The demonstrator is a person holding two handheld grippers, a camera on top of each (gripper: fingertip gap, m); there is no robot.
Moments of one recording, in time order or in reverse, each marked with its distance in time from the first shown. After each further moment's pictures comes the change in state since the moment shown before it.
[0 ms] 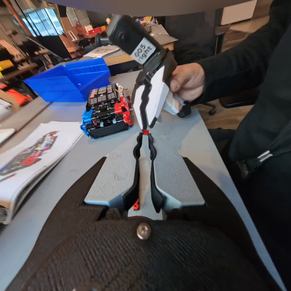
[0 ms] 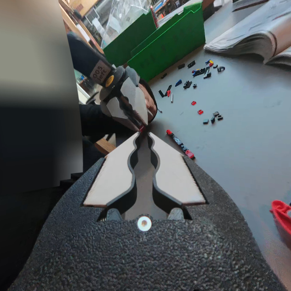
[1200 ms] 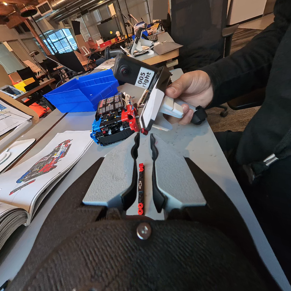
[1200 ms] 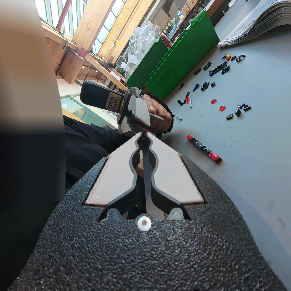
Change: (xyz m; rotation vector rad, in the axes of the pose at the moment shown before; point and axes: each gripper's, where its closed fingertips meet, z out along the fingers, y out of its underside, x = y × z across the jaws) left arm -0.001 -0.011 -0.001 0.037 -0.062 0.078; right arm -0.009 -0.011 0.004 0.149 -0.173 0.324
